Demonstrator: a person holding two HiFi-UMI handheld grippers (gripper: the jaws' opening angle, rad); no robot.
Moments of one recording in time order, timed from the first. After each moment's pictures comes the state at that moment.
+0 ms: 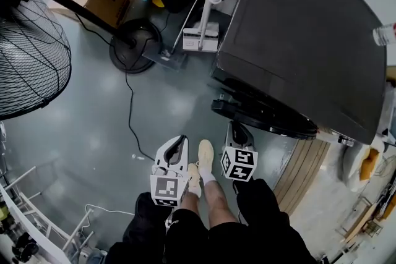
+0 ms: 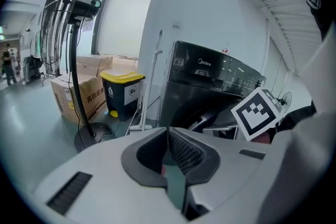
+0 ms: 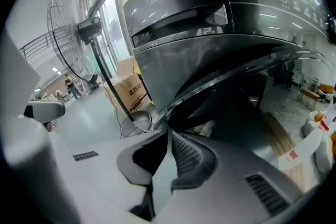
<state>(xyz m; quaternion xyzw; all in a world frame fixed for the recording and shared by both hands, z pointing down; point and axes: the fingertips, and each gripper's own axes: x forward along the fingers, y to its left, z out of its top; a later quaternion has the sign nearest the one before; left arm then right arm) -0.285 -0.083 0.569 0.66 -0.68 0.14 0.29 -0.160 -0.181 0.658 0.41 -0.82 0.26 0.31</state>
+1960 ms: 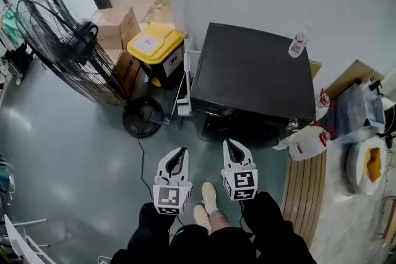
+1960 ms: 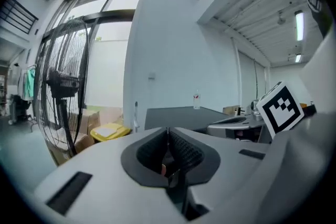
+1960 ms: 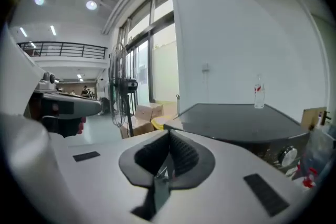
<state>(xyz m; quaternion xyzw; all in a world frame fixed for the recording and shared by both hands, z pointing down) -0.212 -0.014 0.242 0.72 -0.68 0.09 0.08 -0.101 -0.088 0.285 0.39 -0.91 0.08 0.13</state>
